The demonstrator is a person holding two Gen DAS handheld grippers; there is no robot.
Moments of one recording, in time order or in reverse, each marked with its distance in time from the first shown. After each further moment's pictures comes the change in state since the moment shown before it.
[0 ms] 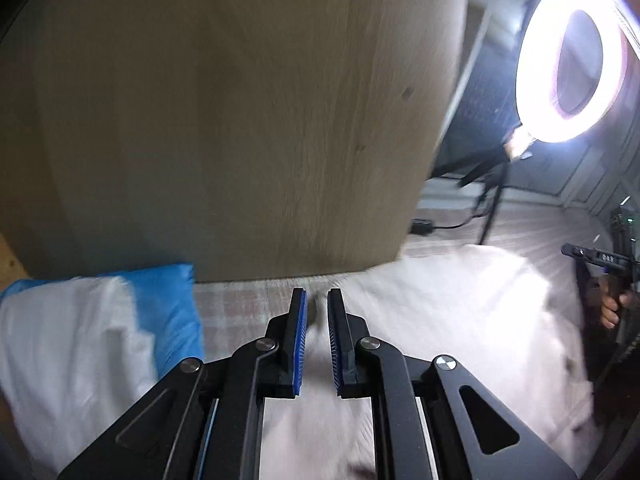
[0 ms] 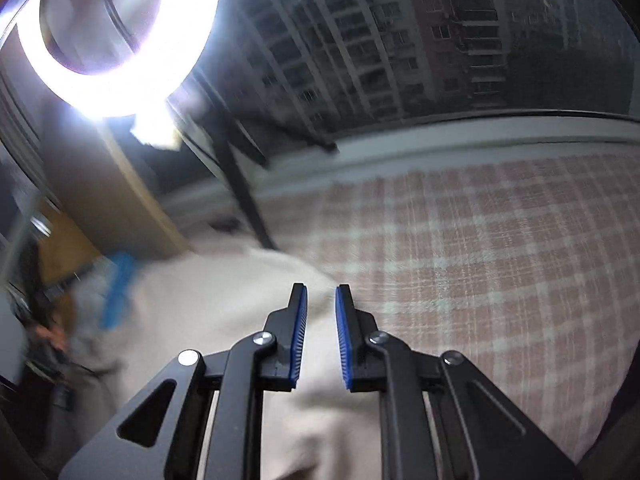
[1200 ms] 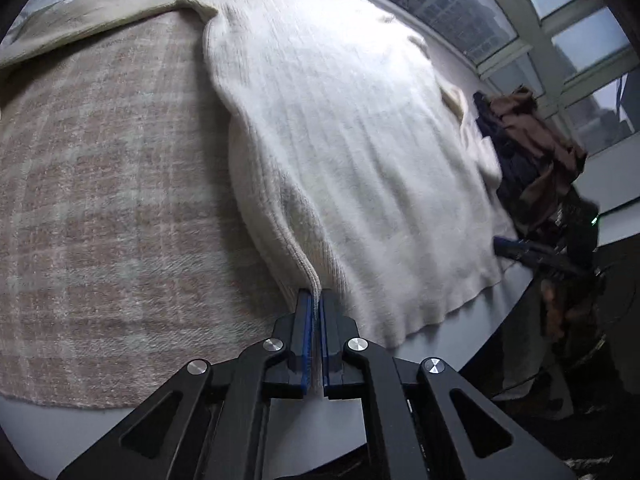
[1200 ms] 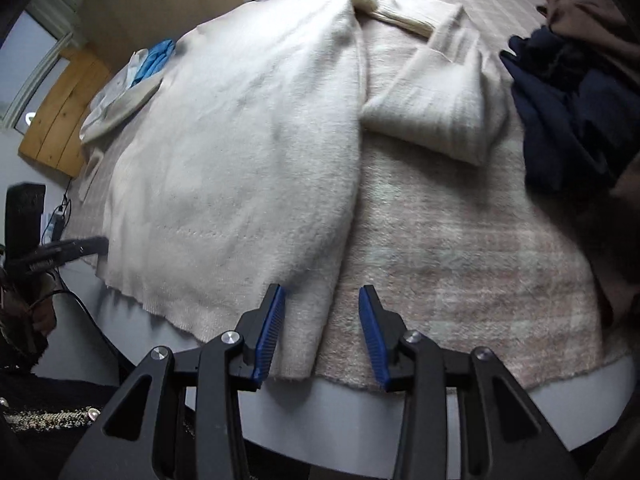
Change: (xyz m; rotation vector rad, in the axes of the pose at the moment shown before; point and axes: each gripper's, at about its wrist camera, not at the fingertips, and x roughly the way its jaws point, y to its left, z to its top) left arm -0.094 -0.125 -0.316 -0.114 0.435 -0.285; right arm -0.094 0.093 -0.364 -0.040 0.375 -0.098
